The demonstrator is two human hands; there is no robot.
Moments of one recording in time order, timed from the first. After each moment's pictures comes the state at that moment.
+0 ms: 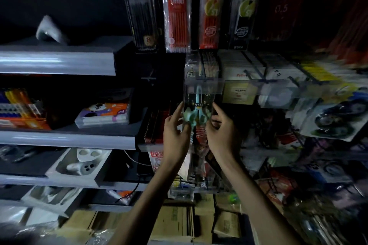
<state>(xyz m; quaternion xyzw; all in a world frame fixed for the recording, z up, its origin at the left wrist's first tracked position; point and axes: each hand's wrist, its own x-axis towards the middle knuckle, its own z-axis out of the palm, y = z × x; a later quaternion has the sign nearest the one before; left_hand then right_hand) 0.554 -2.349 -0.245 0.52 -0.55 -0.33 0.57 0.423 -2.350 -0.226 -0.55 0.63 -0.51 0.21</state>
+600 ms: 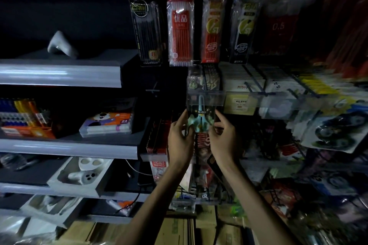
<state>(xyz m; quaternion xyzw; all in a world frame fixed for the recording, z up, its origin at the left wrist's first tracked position) 0.546 -2.378 -0.253 0.53 -0.55 -0.27 0.58 0.422 -2.370 -0.227 -0.53 0.63 -0.53 0.20</state>
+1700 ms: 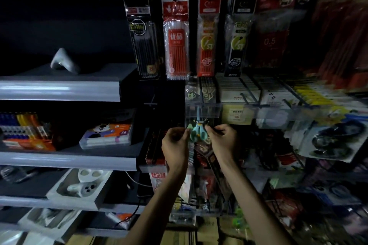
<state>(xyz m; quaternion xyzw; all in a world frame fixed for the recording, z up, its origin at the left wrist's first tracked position) 0.538 -2.390 -0.243 0.58 -0.39 -0.29 0.66 0.414 -2.406 -0.226 -0.44 0.65 -0.56 0.24</state>
